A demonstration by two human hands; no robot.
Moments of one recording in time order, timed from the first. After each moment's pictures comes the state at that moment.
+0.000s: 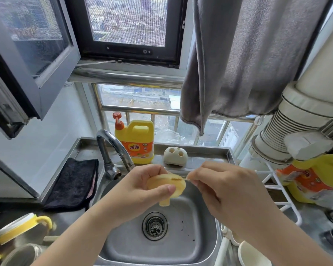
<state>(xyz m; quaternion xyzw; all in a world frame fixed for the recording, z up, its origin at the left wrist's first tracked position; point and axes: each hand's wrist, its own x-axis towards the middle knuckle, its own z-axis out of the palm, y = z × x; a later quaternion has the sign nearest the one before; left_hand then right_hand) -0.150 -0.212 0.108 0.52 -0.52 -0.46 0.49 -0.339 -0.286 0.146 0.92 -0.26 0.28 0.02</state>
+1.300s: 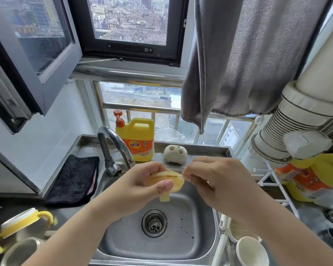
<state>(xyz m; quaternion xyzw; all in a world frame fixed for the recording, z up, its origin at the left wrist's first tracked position) -0.143 -0.210 0.105 0.51 -0.57 -0.45 0.46 -0.331 -0.300 0.146 0.95 -0.19 0.24 -0.05</state>
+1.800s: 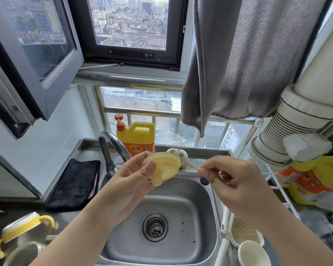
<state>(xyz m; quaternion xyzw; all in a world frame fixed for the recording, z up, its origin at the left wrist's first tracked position) -0.148 -0.210 0.119 0.36 -0.32 -0.60 0.64 -0.351 -0.302 0.144 0.88 -0.26 0.34 -0.21</state>
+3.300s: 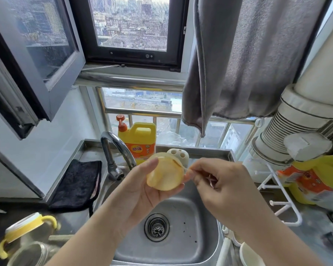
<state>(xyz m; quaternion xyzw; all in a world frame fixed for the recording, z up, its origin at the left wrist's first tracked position) -0.163 -0.207 0.124 0.30 -0.26 -0.66 0.64 -0.331 -0.278 0.148 0.88 -0.30 0.33 -0.20</state>
